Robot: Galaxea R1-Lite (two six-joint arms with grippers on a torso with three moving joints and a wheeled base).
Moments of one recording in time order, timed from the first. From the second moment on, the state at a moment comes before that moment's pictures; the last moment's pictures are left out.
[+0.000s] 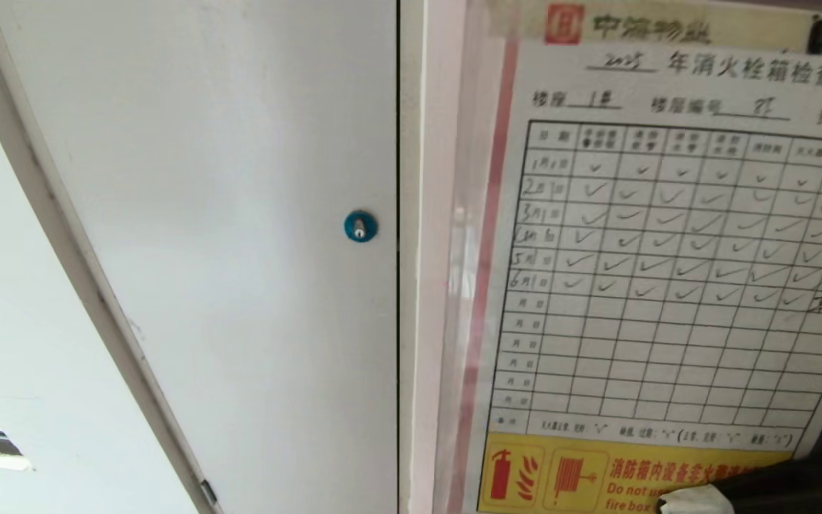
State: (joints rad) left arm 0.00 0.00 0.00 -0.02 -0.02 0.03; right arm 0.56 1.16 -0.79 -0.13 0.98 0.03
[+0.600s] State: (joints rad) left arm 0.00 0.00 0.00 -0.02 -0.02 0.03; right arm 0.64 1.29 -0.77 -0.17 0.97 0.03
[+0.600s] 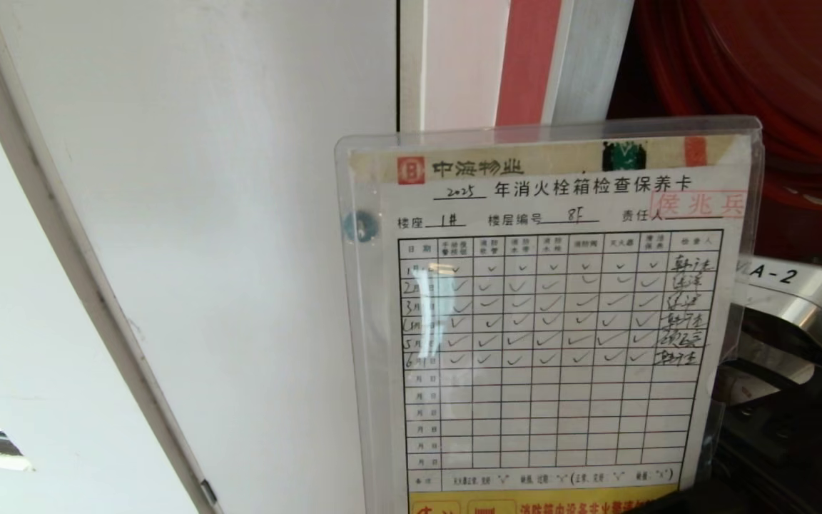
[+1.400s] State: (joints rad) left arm 0.00 0.00 0.00 -0.02 -0.02 0.03; right arm 0.67 1.32 -0.78 -0.18 0.97 0.07
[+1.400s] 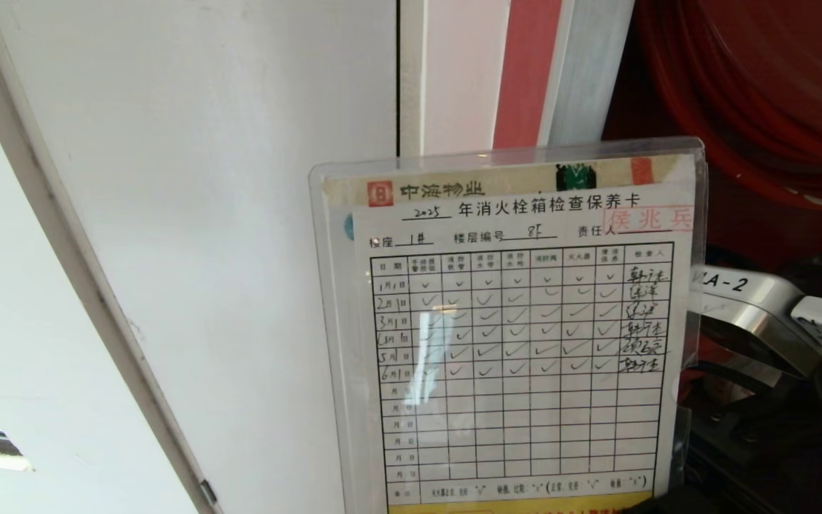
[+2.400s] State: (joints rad) left arm 0.00 0.00 0.00 -0.02 -0.02 0.03; right arm 0.71 1.31 -0.82 -0.21 0.98 0.25
